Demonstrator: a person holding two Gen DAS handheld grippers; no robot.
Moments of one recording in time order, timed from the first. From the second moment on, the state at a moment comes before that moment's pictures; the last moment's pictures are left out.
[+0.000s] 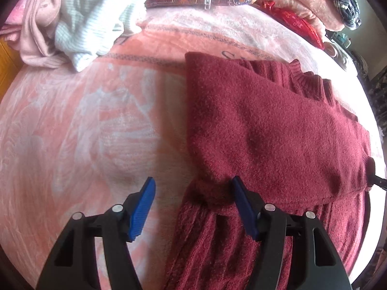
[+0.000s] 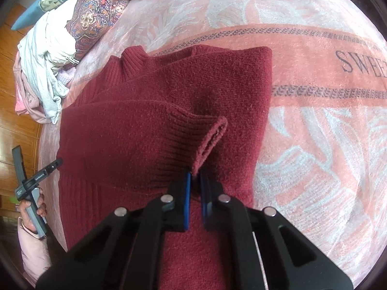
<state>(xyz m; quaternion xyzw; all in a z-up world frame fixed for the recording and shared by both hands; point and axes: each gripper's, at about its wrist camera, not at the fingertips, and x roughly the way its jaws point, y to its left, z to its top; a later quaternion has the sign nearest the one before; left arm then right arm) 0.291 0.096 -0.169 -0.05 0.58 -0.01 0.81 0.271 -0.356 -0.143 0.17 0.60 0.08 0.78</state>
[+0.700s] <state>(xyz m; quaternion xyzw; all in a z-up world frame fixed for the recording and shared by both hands) 0.279 0.095 -0.171 -0.04 0.58 0.00 0.82 0.247 -0.366 -0.137 0.16 0.59 0.07 0.79</state>
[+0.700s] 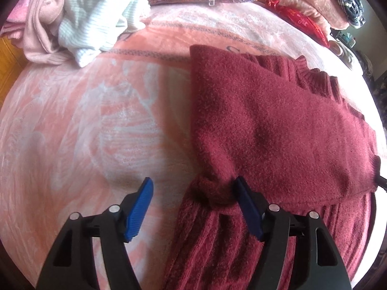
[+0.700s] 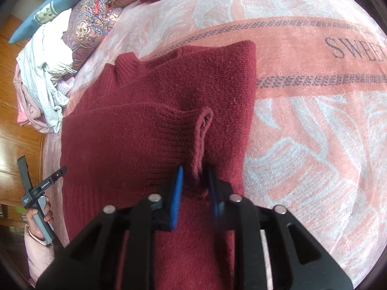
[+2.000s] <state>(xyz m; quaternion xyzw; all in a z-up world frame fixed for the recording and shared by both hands) 0.140 0.115 -0.174 -0.01 0.61 -0.05 0.79 0.079 -0.366 -0.163 0.15 0.64 0.07 0.75</state>
